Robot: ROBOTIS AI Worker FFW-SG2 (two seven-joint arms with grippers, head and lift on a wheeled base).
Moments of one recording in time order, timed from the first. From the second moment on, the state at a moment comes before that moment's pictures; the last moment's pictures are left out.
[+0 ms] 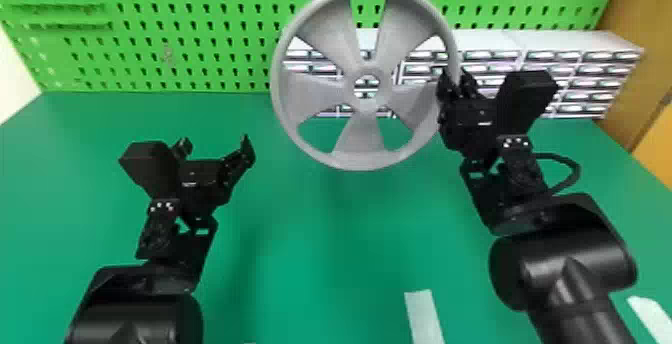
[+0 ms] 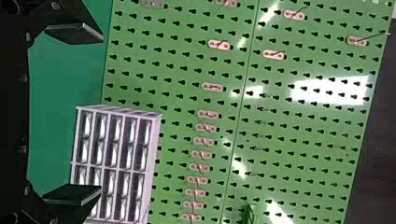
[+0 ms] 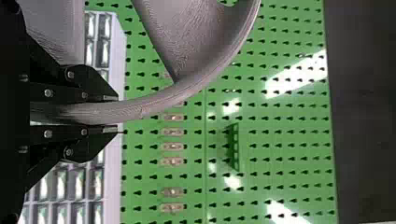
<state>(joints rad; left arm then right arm) -0.02 0.02 -0.01 -1.63 0.17 -0.06 -0.05 -0.23 -0.12 0.19 -1.65 -0.14 0.03 -0.09</state>
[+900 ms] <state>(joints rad) 0.09 0.07 -0.09 -1.91 0.22 0.09 -0.06 -0.24 -0.12 0.15 -1.62 -0.10 0.02 -0.09</state>
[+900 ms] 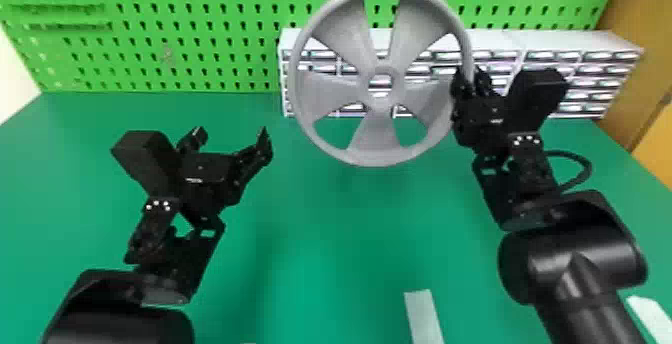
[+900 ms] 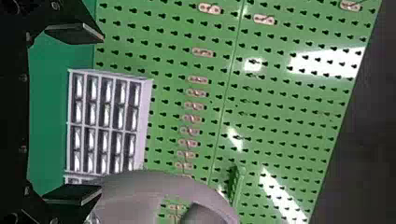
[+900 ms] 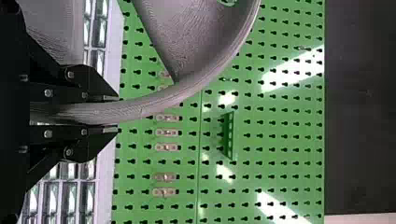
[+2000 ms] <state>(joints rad) 0.11 0.24 -0.13 -2.38 0.44 0.50 0.07 -0.32 -0.12 0.12 -1.58 -0.06 0.02 -0.09</state>
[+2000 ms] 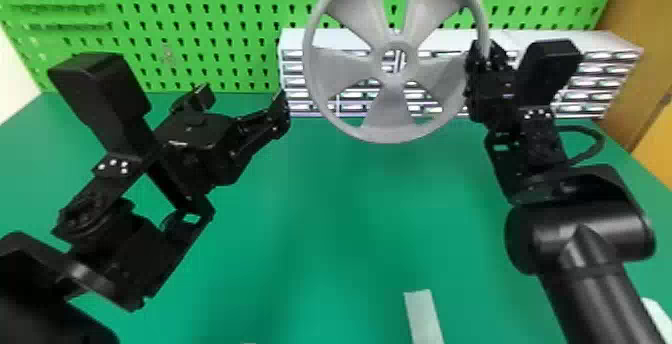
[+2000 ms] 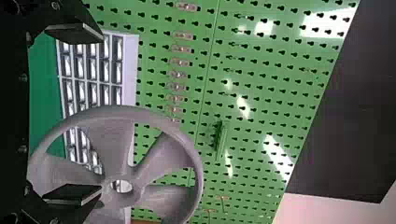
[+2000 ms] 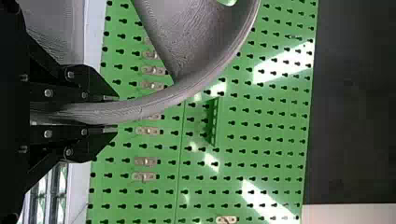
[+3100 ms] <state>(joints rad) 0.05 0.25 -0.11 -2.36 0.48 0.62 -0.01 -0.33 -0.11 0.15 -1.56 -0.06 0.02 -0.09</state>
